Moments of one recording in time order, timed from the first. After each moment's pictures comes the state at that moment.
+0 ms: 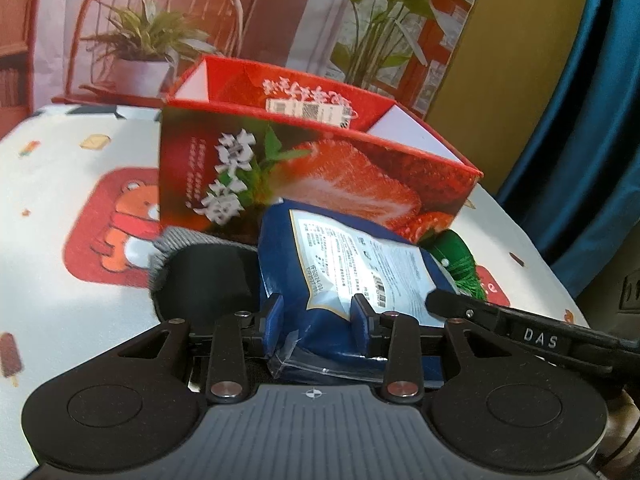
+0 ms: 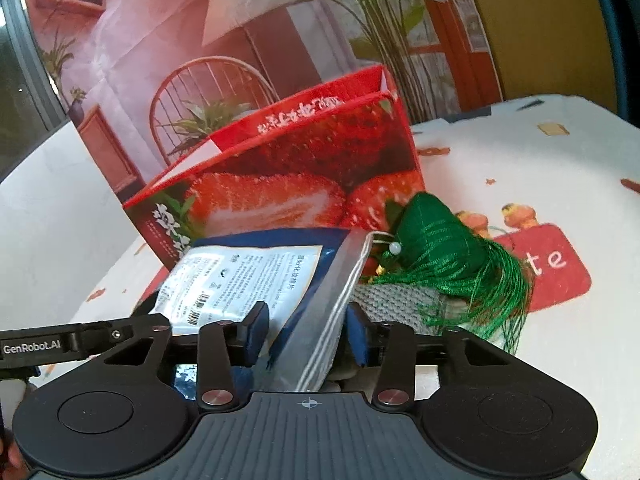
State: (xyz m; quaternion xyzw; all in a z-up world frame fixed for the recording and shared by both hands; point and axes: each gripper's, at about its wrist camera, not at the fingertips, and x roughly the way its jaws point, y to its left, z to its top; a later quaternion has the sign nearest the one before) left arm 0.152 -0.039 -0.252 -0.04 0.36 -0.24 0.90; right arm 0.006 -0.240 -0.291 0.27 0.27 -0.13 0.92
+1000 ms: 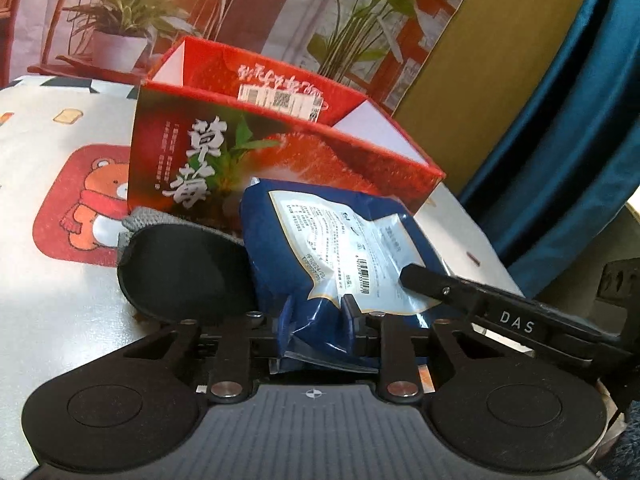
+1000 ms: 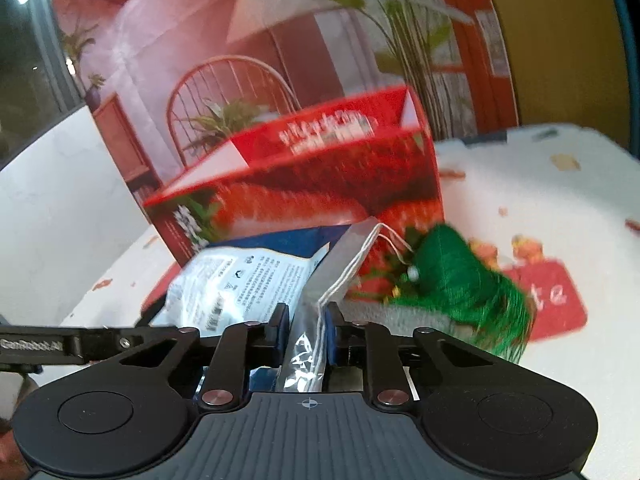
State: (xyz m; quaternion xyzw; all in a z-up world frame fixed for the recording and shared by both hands) left arm 0.148 -0.032 -0.250 -0.10 0.39 -0.30 0.87; right arm 0.007 -0.229 -0.260 0.22 0.27 -0.11 0.93
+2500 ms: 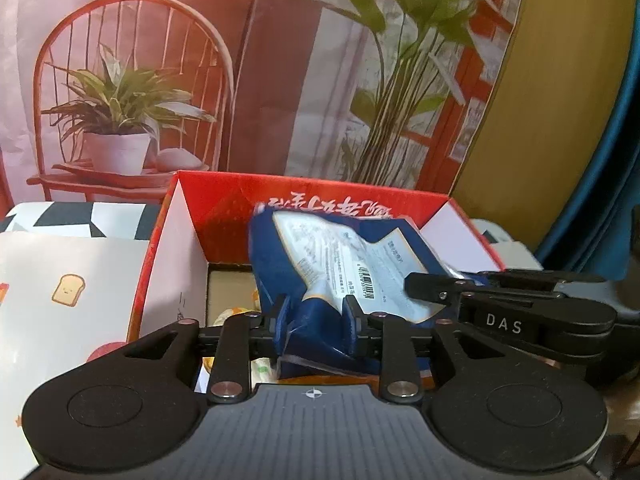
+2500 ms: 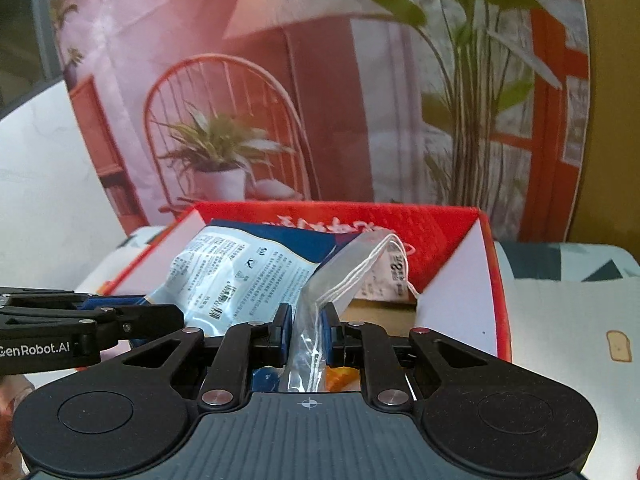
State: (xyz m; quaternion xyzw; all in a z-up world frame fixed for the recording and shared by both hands) left arm 0.321 -0.100 -0.192 0.00 0.36 -0.22 0.91; right arm 0.214 -0.323 -0.222 0.15 0.33 -0.11 0.92
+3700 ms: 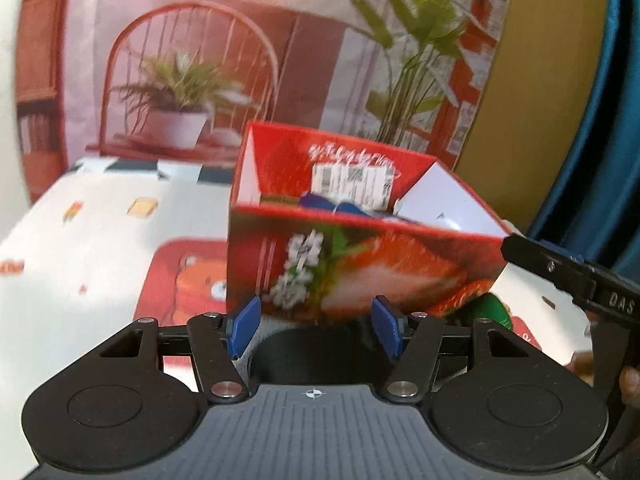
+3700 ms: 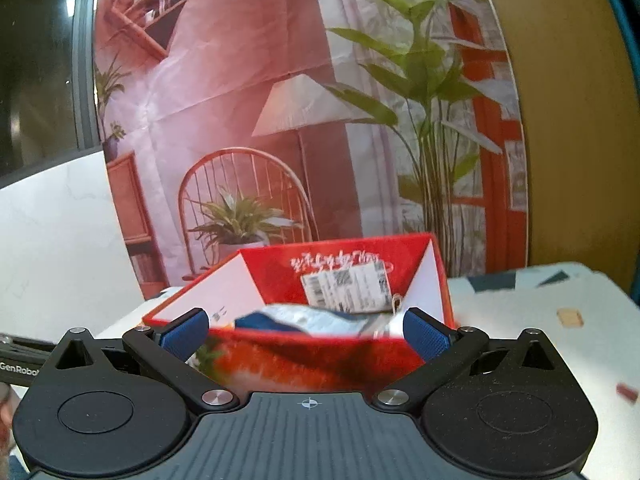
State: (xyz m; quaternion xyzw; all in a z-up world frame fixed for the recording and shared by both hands) left arm 0.172 -0.021 -0.210 -0.04 0.33 -0.19 0.92; right arm 0.048 -0.242 -0.212 0.14 0.17 -0.14 0.97
